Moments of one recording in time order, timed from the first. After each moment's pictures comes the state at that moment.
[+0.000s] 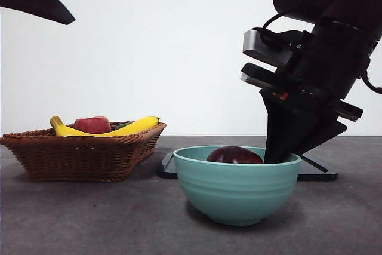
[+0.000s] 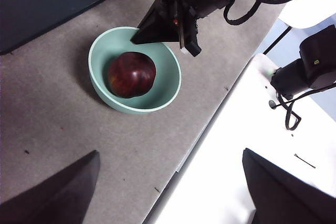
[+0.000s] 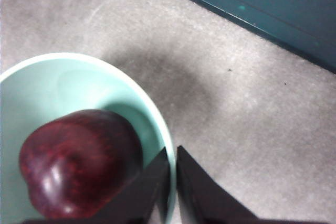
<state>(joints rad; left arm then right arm) -0.57 0.94 0.92 -0.79 0.56 -0.02 0.58 1.44 0.81 -0.41 -0.21 0.20</state>
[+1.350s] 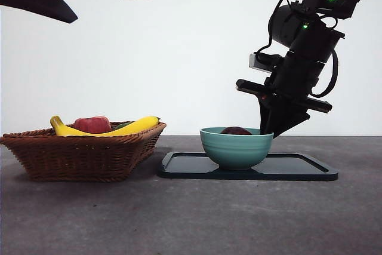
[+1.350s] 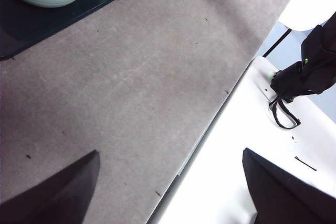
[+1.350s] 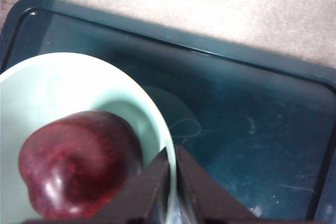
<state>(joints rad) -0.57 0.94 0.92 -0.78 0.56 -0.02 0.31 1.88 1.32 -0.44 -0.21 0.17</state>
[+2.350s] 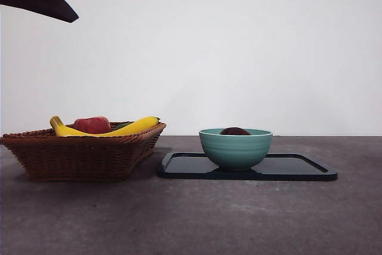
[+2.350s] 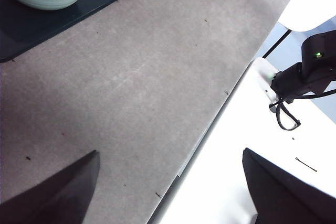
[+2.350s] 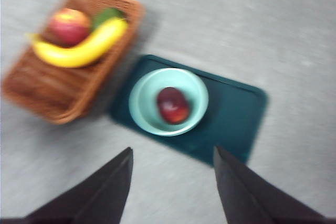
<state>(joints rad) -0.57 0.94 0.92 -0.77 0.56 -0.02 0.30 1.04 1.27 -0.88 -0.26 0.07</state>
